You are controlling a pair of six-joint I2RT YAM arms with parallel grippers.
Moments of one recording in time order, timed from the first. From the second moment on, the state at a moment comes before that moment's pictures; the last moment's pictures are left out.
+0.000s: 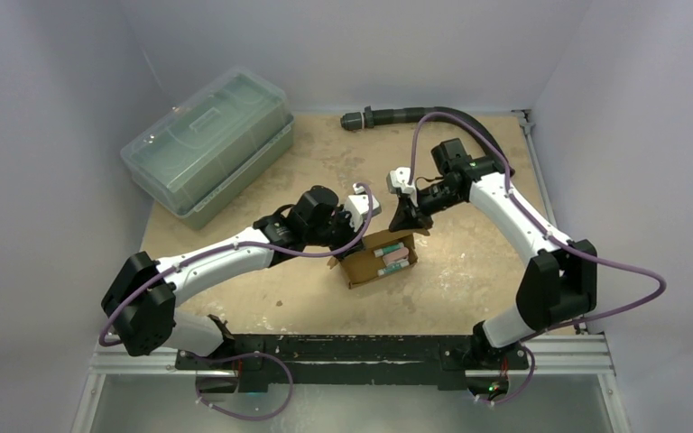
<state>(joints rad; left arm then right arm) -0.84 1.40 0.94 -0.16 0.31 0.00 0.32 1.52 1.27 -1.02 -0.98 -1.19</state>
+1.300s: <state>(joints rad) -0.82 0.57 0.46 -0.04 -0.26 -0.46 0.35 1.64 1.38 -1.14 -0.98 -1.24</state>
